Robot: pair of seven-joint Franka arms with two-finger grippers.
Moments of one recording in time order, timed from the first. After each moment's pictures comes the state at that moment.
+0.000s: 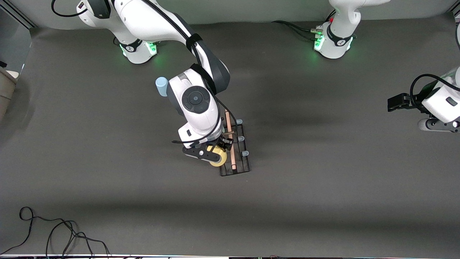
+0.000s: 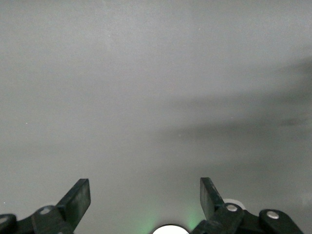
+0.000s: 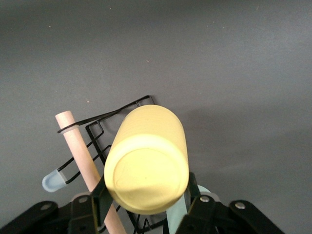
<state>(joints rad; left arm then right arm) 0.06 0.10 -0.09 -1.56 0.04 1.50 0.04 0.86 0.74 -0.33 -1.23 0.21 2.00 0.85</state>
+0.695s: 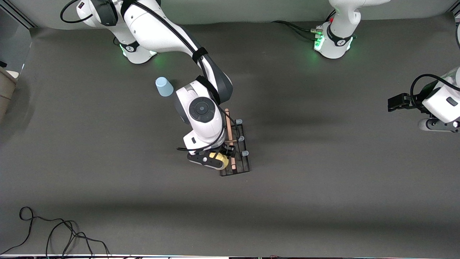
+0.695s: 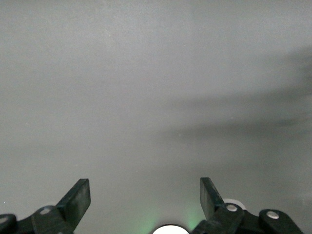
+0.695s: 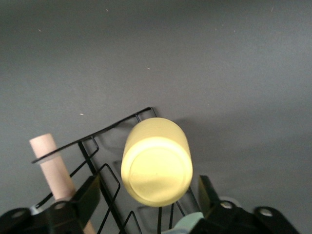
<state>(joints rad) 0.06 0.10 -0.09 -1.56 0.04 1.50 0.04 0.86 0.80 -0.33 -1.21 0.21 2.07 0.86</state>
